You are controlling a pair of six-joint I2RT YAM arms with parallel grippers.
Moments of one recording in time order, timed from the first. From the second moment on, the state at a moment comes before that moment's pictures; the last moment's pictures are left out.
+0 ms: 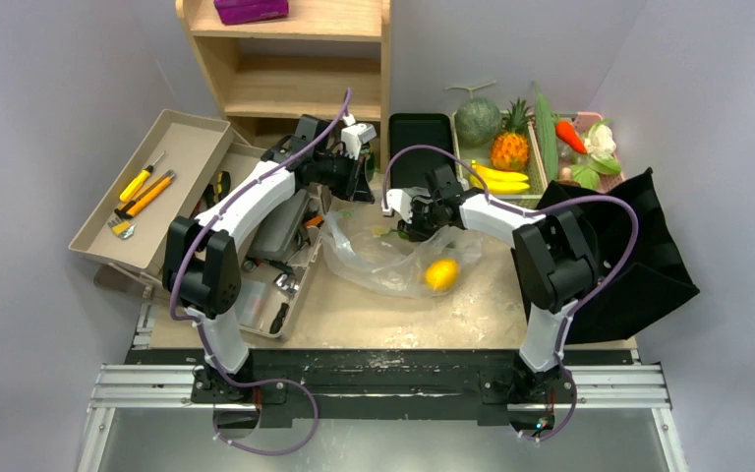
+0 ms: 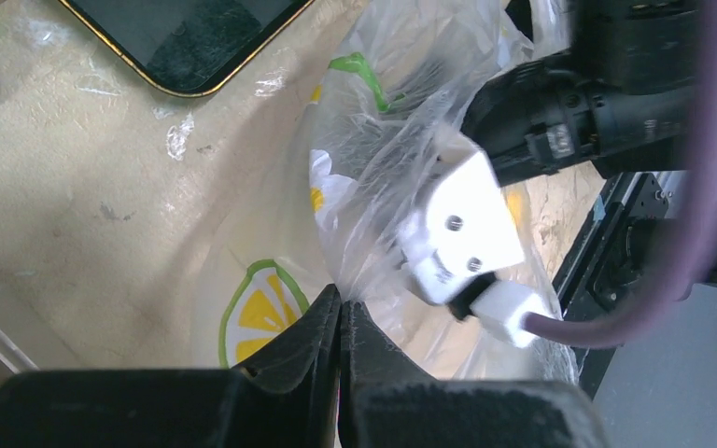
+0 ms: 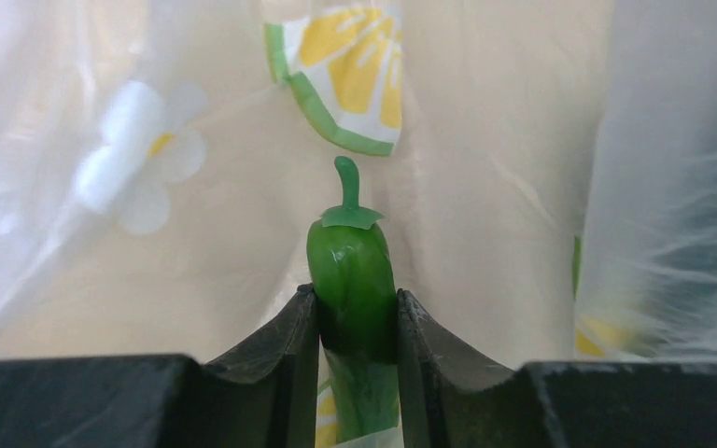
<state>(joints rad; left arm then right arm) -0.40 1.82 1.54 -0.53 0.65 -0.06 0.46 1.88 1.20 -0.32 -0.38 -0.88</state>
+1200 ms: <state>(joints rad) -0.40 1.84 1.55 -0.55 0.61 -0.06 0.10 1.91 2.20 -0.13 -0.26 0.02</state>
